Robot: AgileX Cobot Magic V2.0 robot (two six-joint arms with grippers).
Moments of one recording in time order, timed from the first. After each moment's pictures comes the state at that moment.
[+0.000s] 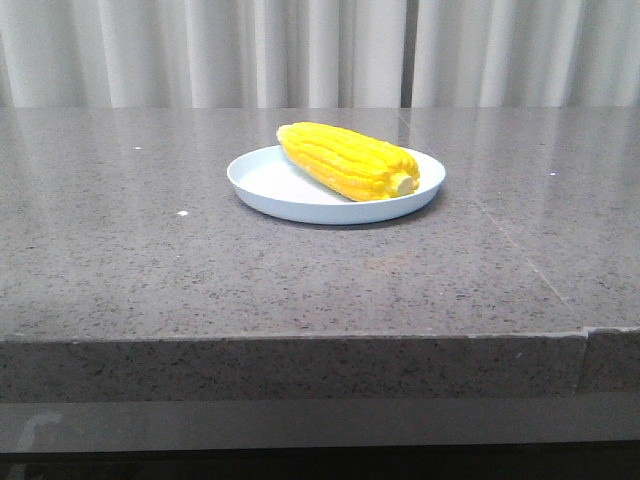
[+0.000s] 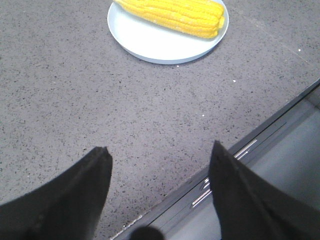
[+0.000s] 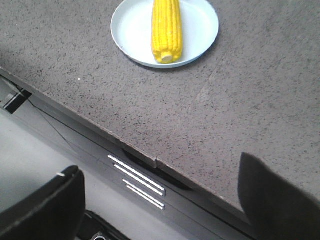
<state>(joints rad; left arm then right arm) -0.67 0.74 -0.78 0.06 0.77 -0.08 0.43 0.60 -0.97 0.12 1.08 -0.06</state>
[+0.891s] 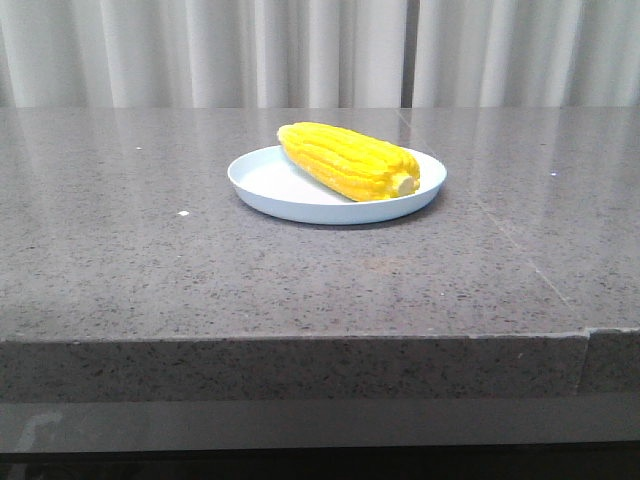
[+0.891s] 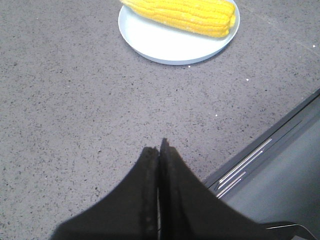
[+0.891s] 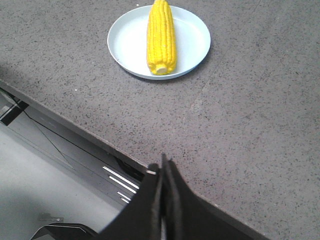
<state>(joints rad) -0.67 0.74 -0.78 0.10 0.76 -0.08 0.43 0.56 -0.95 0.11 1.05 -0.06</state>
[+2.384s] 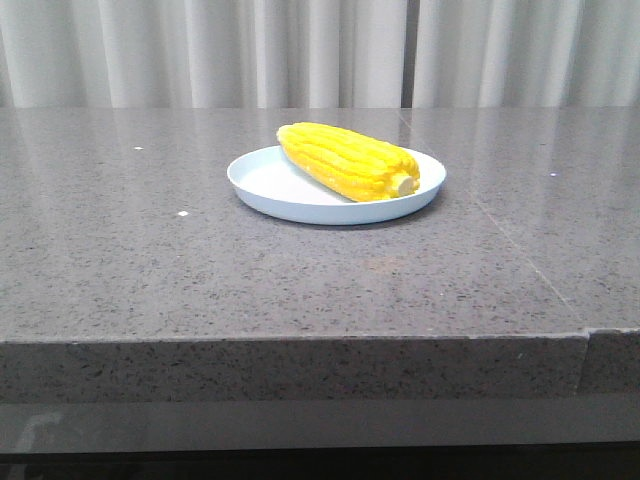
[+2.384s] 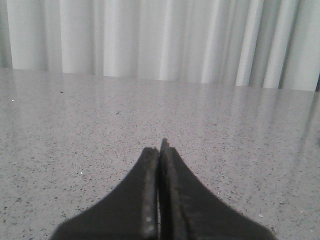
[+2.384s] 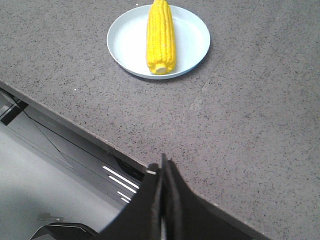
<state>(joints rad) 0.04 0.00 0.01 -0.02 0.04 -0.08 0.43 0.56 -0.95 0.11 1.05 -0.06</state>
